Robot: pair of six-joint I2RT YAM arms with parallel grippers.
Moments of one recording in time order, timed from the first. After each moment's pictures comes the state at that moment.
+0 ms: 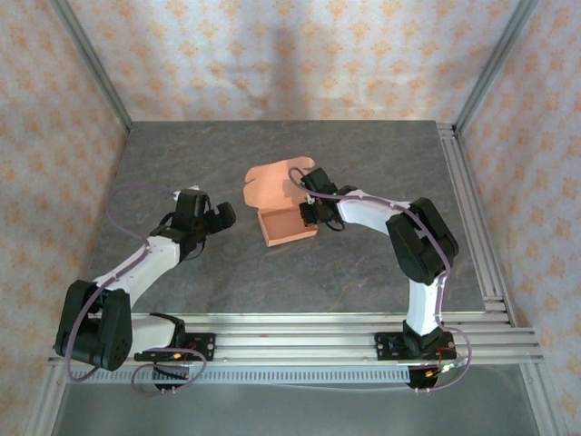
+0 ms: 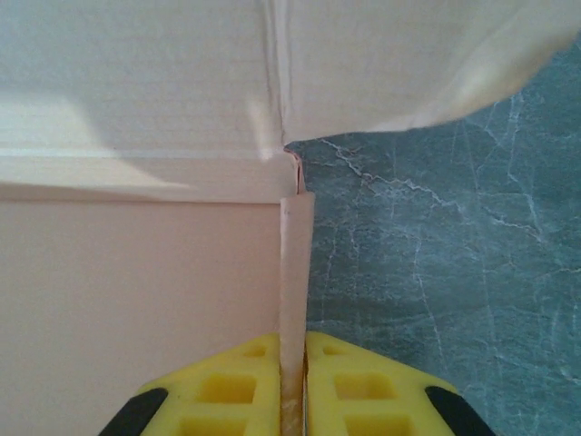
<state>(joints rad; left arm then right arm) -0.17 1.24 0.64 -0.22 -0.09 -0.60 0.61 1.91 1.25 -0.38 0.02 0.27</state>
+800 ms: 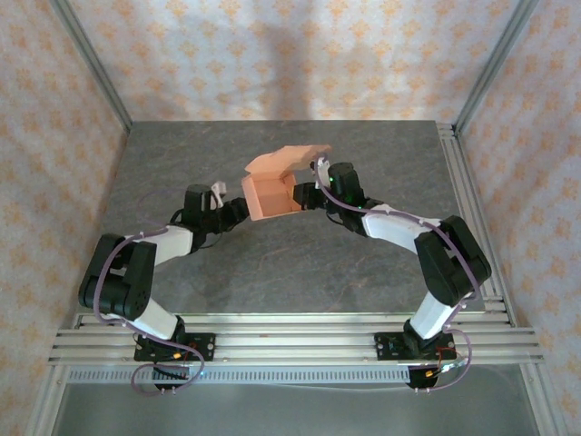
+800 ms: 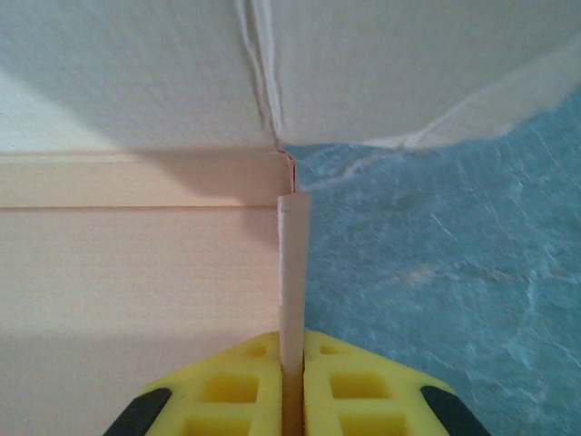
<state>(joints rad) -0.17 1.55 0.65 0.28 0.50 -0.82 0.55 1.68 0.98 0.27 -0.38 0.47</state>
